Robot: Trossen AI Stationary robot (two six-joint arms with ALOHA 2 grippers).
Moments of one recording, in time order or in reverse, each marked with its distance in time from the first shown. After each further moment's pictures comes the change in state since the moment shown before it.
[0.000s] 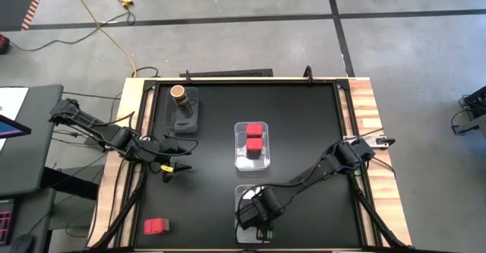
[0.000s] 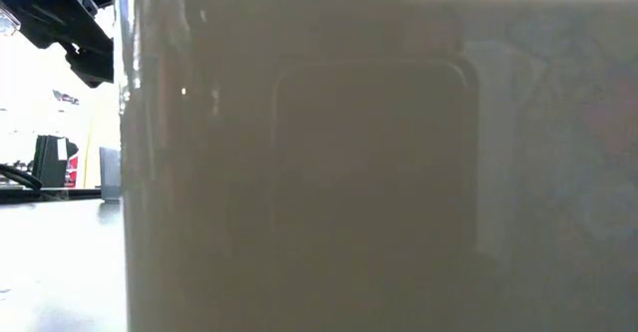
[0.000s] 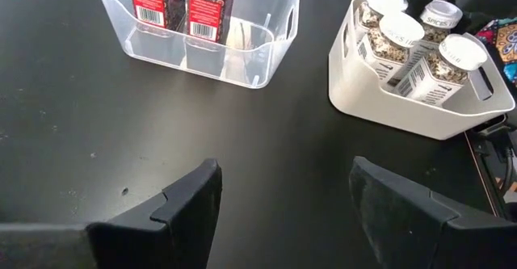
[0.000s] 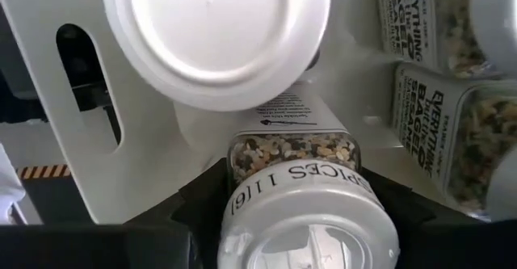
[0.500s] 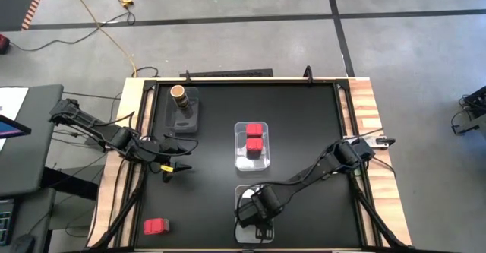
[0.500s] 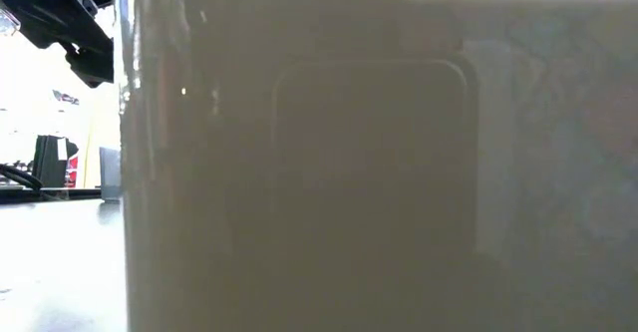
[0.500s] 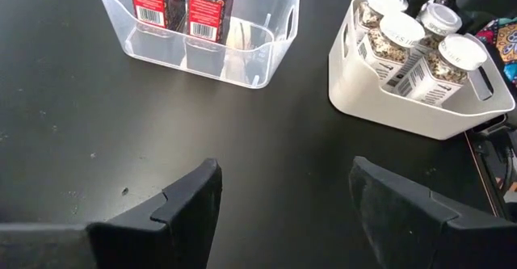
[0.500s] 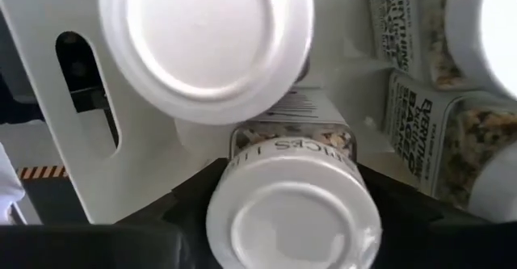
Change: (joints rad) left arm 0.000 0.000 0.000 0.000 0.000 0.000; right arm -0.009 -0.001 0.000 0.001 0.000 -0.018
